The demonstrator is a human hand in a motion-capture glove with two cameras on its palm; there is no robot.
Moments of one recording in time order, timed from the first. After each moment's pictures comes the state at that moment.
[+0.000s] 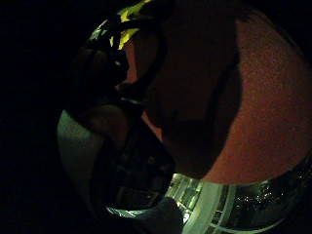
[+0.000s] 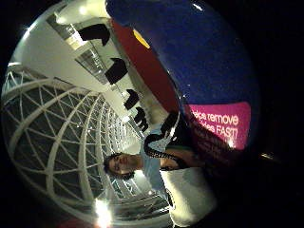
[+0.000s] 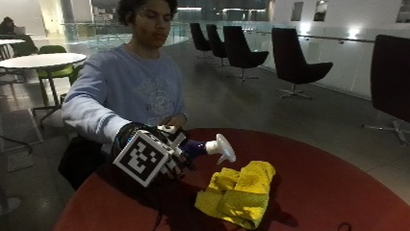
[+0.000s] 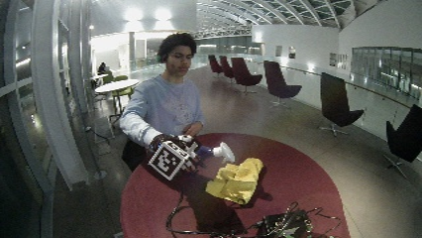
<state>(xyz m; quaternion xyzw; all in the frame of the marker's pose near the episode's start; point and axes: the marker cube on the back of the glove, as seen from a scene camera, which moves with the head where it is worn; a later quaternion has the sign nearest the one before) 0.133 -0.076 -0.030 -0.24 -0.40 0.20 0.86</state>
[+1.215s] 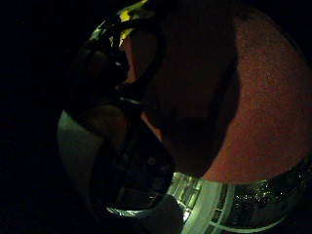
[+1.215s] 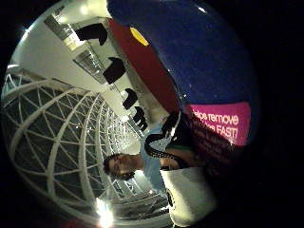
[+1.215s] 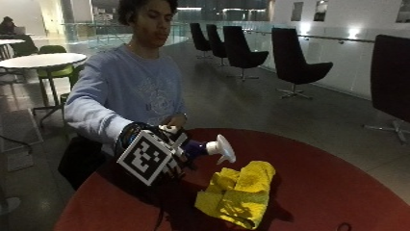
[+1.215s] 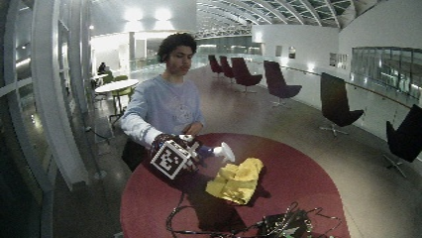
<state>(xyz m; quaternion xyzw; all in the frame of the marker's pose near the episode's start) 0.121 -0.077 -0.030 -0.26 -0.42 0.21 0.85</state>
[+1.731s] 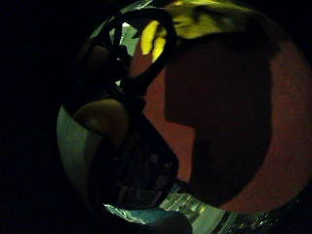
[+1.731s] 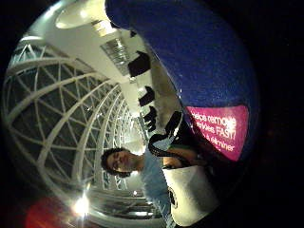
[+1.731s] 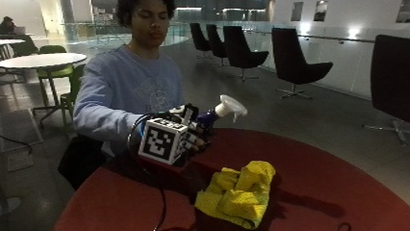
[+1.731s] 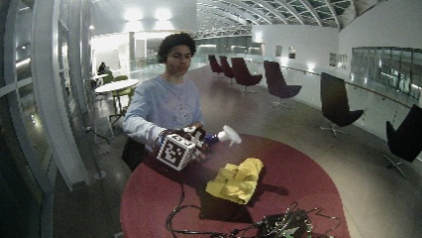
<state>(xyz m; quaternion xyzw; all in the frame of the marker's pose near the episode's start) 0.040 -0.105 -0.038 -0.11 -0.53 0.09 0.83</state>
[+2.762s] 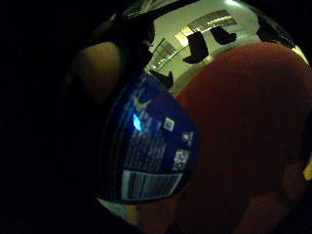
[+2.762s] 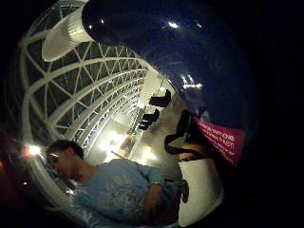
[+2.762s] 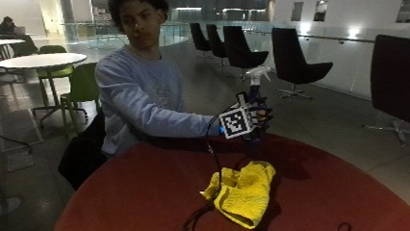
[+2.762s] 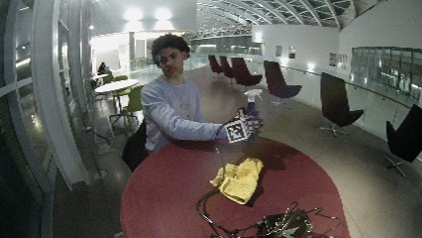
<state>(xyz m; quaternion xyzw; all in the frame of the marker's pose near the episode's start) -0.193 -0.280 0.048 0.14 -0.52 -0.10 0.84</state>
